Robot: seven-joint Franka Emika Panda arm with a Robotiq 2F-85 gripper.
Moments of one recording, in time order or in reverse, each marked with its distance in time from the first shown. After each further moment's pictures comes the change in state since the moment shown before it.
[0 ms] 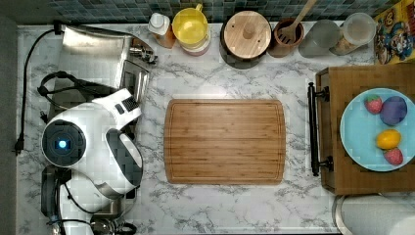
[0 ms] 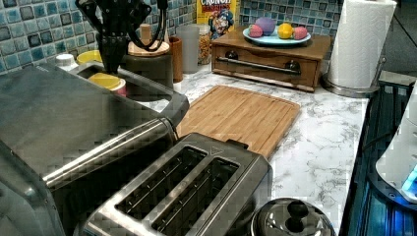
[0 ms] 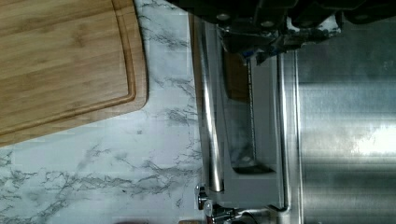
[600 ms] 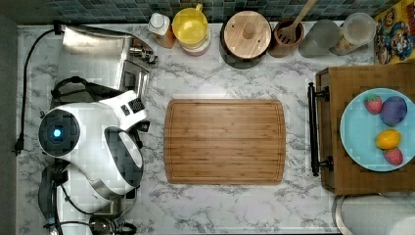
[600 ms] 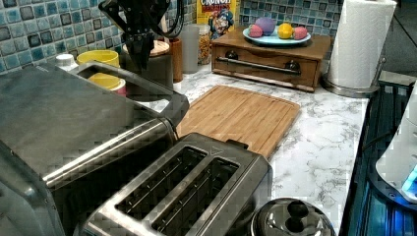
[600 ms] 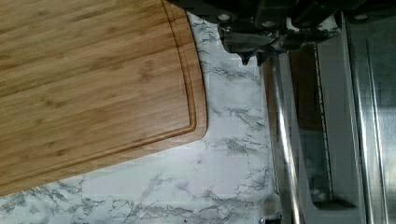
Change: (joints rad) arm -0.003 -0.018 -0.016 0.037 -0.027 -0.226 0.000
